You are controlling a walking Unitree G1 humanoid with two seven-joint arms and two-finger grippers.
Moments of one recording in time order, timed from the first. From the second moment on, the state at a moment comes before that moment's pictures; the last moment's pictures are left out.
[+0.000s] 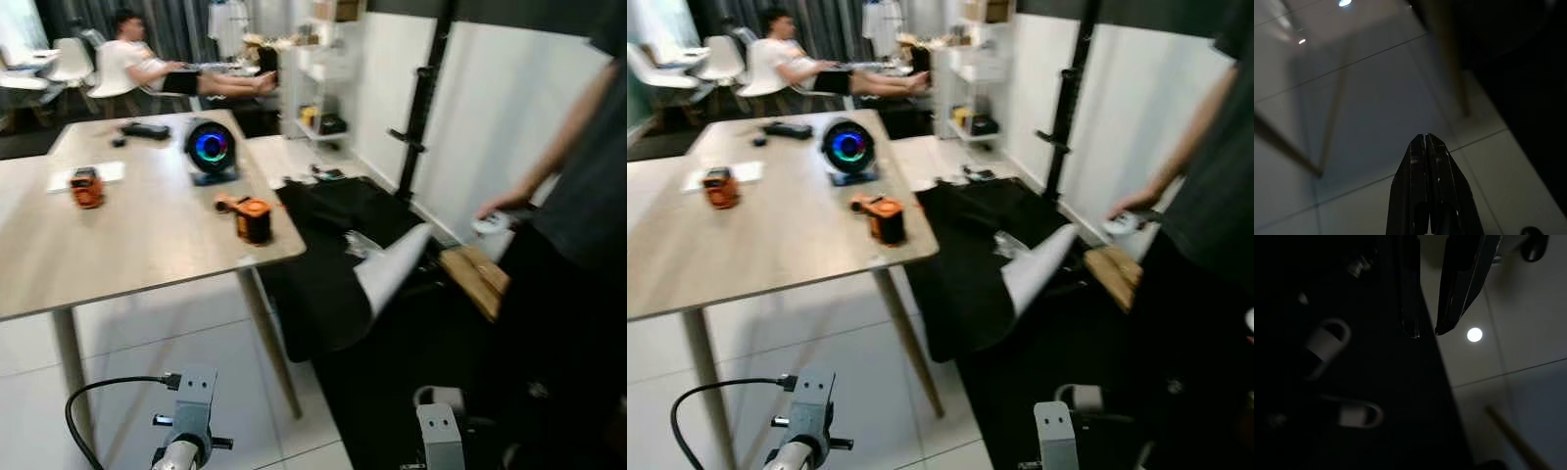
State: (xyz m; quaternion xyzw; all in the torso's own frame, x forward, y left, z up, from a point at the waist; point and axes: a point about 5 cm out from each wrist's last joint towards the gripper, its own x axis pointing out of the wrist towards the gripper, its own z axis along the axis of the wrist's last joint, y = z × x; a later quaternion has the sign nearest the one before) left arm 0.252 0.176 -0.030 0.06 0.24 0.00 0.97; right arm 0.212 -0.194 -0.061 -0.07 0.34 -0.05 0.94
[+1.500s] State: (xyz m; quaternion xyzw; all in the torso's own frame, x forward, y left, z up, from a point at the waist) left arm 0.252 0.178 -0.029 0.06 0.23 0.01 0.97; right arm 0.212 -0.196 -0.061 -0.07 0.34 -0.05 0.94
